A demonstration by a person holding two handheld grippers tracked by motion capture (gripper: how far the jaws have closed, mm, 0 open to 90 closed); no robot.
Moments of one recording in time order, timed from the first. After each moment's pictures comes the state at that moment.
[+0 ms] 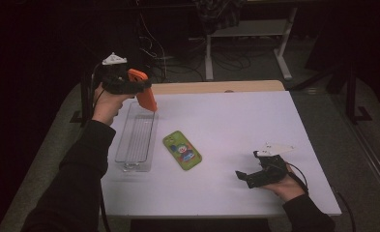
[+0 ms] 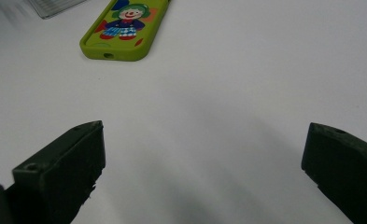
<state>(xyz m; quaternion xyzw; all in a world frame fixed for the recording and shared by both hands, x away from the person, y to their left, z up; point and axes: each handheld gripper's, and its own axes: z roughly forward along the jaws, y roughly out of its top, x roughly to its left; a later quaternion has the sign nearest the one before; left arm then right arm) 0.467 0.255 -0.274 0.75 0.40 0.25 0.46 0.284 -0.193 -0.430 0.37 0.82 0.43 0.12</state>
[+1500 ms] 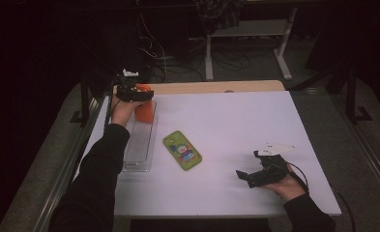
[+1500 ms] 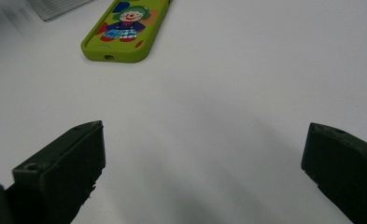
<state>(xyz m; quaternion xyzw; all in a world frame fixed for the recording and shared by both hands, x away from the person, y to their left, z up) 0.523 0.254 -0.362 0.75 0.50 0.26 0.36 0.285 -0.195 -0.430 0.37 0.81 0.43 0.12</state>
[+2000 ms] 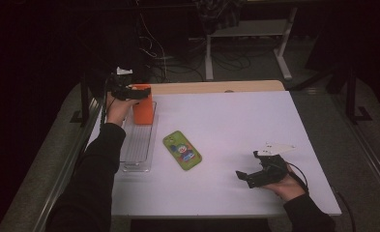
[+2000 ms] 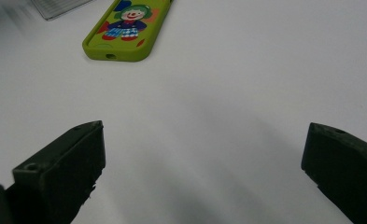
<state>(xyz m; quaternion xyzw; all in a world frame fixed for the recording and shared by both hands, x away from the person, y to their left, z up) 0.520 0.268 -0.354 0.73 0.50 0.26 0.39 0.285 -0.195 -0.430 0.37 0.82 0.43 0.11</state>
